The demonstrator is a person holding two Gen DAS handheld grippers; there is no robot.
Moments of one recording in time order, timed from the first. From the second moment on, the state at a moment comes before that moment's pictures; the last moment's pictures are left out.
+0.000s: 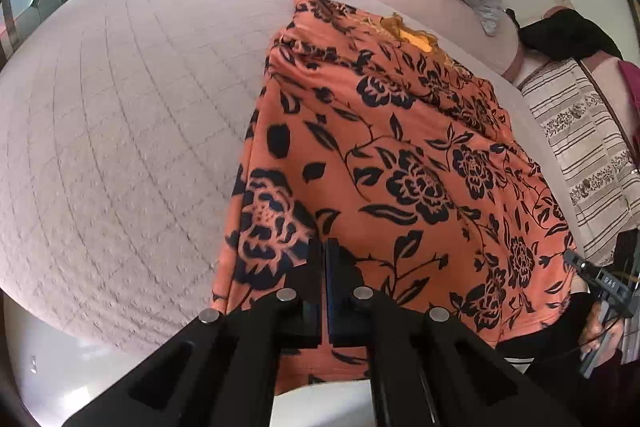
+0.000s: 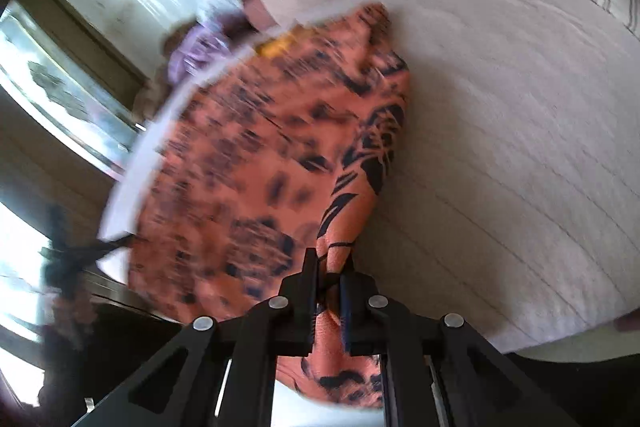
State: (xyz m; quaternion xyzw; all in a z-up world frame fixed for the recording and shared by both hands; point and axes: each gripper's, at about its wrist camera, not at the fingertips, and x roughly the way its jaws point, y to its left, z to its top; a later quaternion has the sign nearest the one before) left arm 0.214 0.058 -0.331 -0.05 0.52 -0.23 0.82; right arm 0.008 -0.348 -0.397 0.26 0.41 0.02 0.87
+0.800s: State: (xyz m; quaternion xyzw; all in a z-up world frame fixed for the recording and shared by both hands) left arm 0.188 0.077 -0.355 -0.05 0.59 -0.18 0.78; right arm 0.019 -0.342 -0.432 0.24 0.48 -0.03 0.84
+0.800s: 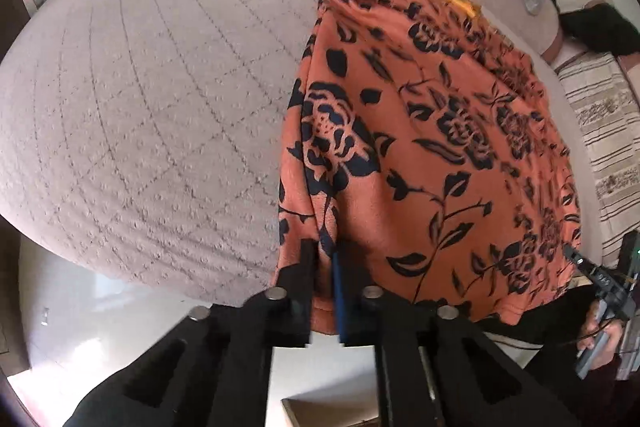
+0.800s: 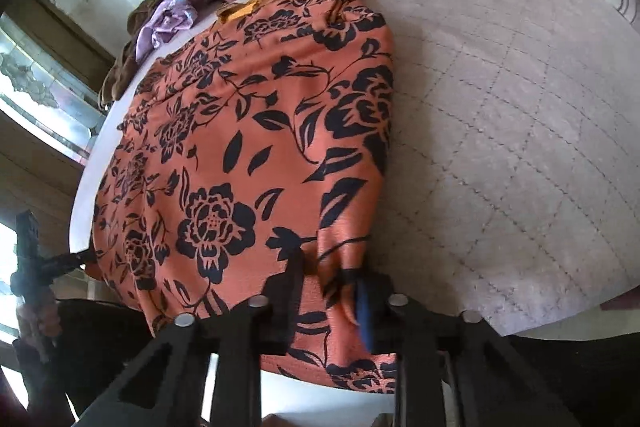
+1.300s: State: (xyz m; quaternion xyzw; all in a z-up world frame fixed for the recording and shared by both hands) left arm 0.189 0.074 -0.362 -0.01 0.61 -0.14 0.78; right arm 0.015 -0.358 -0.434 0.29 0.49 0.00 0.82
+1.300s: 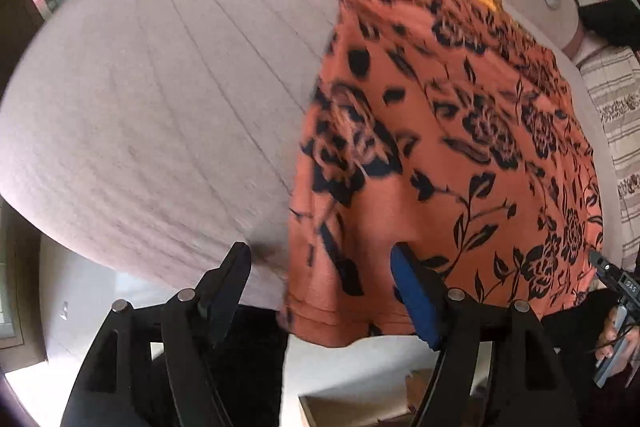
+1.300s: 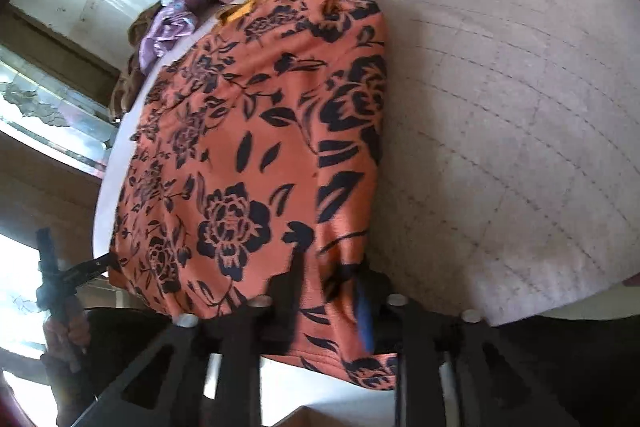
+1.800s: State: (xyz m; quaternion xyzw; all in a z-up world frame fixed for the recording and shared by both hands) left arm 0.241 0.065 -0.250 -0.08 0.53 -0.26 0.80; right arm 0.032 -0.360 -0.367 0.24 0.43 0.05 0.87
